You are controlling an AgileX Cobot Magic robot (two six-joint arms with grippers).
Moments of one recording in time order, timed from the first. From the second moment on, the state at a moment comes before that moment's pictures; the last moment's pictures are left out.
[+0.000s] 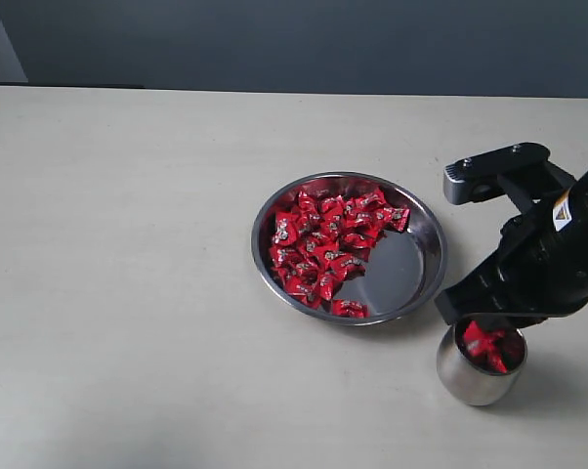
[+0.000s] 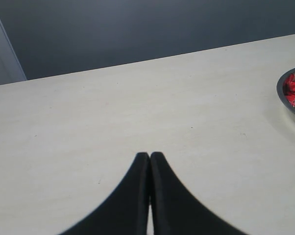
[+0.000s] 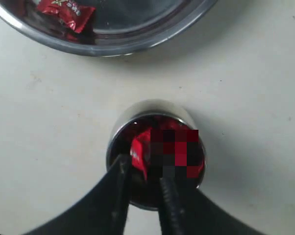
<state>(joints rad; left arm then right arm) -0.06 0.00 0.00 0.13 0.31 -0.05 0.46 1.32 -0.77 0.06 0.89 0.03</state>
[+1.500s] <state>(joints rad) -0.06 0.00 0.00 0.13 0.31 -0.05 0.46 2.02 -1.24 0.29 0.73 -0.28</state>
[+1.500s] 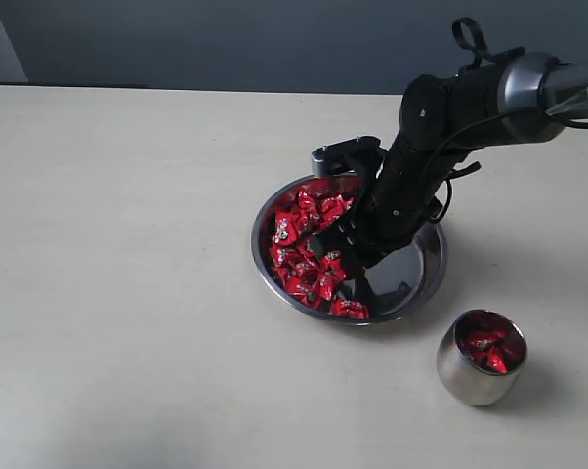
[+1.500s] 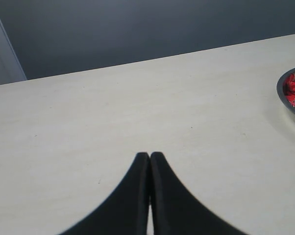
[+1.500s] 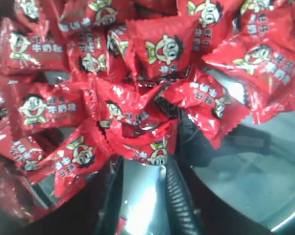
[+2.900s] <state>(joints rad) -0.06 0.00 0.00 0.13 0.31 -0.05 0.46 1.69 -1.19 0.20 0.93 -0.19</state>
